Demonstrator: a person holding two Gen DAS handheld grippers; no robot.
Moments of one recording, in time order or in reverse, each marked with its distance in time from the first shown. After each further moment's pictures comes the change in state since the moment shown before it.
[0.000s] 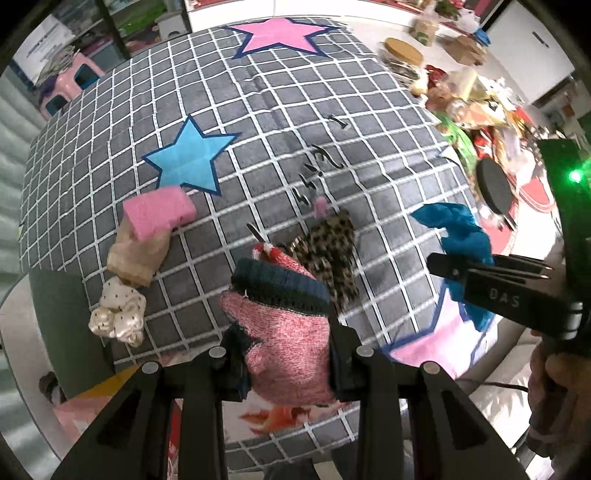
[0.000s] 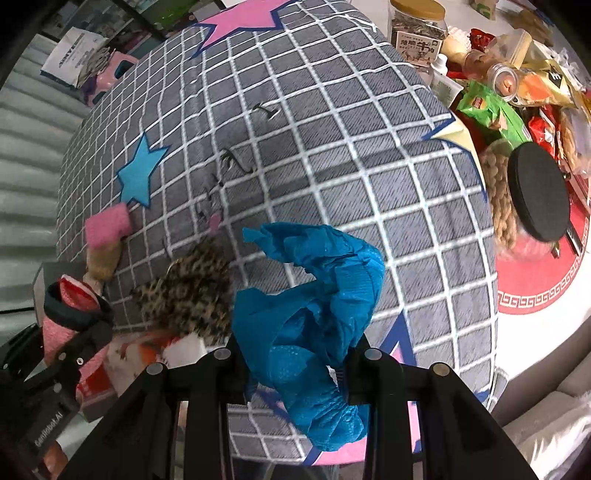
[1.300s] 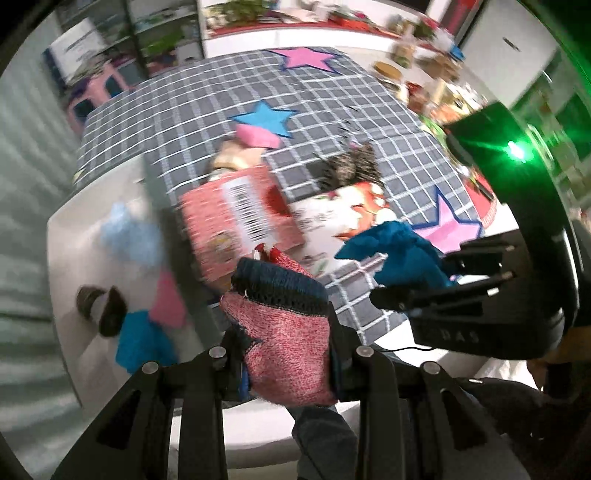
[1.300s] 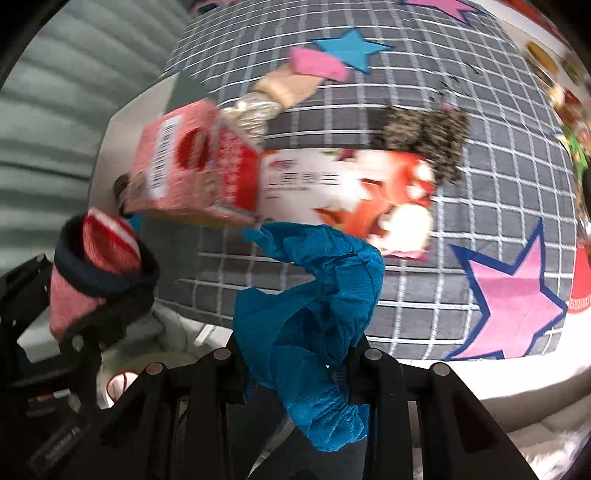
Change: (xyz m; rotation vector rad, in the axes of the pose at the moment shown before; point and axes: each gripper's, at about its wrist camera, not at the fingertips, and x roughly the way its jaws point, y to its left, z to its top) left arm -0.098 0.119 -0.199 0.007 -0.158 -0.022; right arm -0.003 0.210 -0.174 -0.344 0.097 0.058
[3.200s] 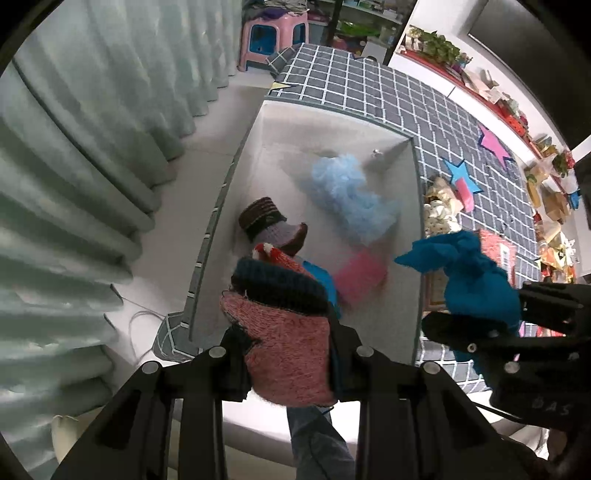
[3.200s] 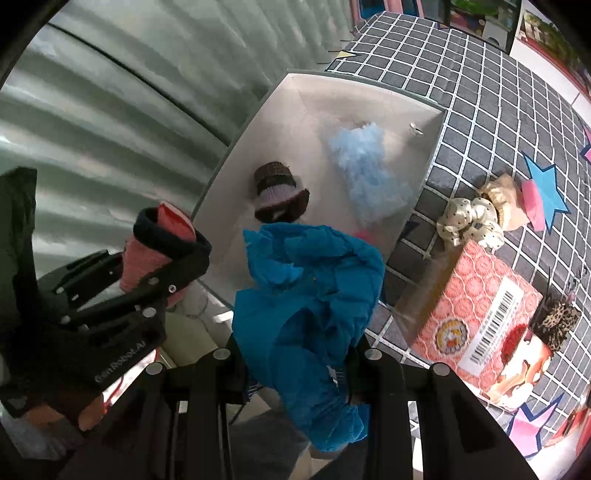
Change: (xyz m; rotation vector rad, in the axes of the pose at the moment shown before) left arm -0.017 0.192 -0.077 -0.602 -0.022 0.180; right arm 0.034 0.184 0.062 -0.416 0.035 0.083
